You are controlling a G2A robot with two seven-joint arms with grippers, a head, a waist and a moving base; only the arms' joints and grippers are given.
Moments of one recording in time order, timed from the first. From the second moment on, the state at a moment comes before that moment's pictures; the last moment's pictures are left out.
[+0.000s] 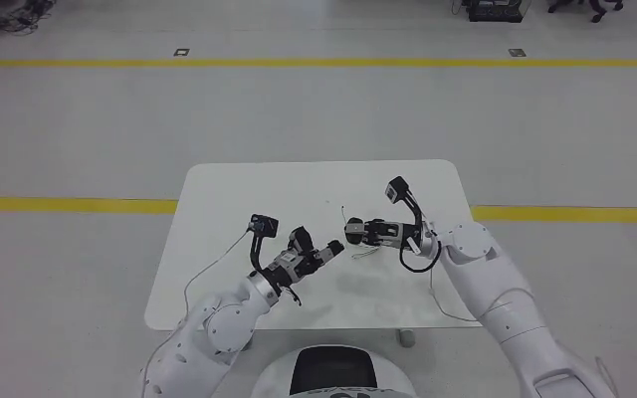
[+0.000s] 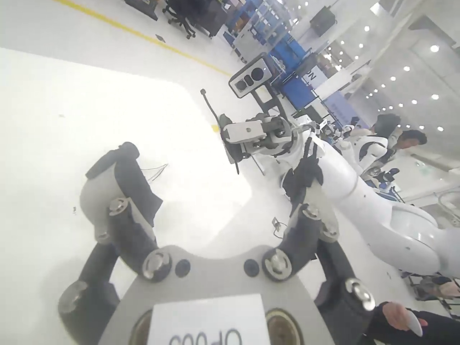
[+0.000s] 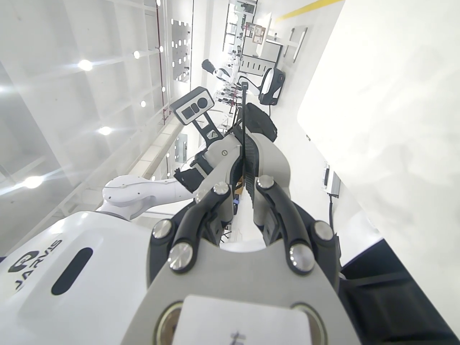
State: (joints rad) left arm 1.66 -1.13 -1.09 -1.88 0.52 -0.19 -0.19; right arm -1.21 -1.19 1.14 -1.25 0.38 -0.31 1.13
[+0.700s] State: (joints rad) left arm 1.65 -1.12 -1.05 -1.87 0.80 -0.23 -0.09; right arm -1.20 -1.18 1.12 -1.24 0.40 -0.31 1.12
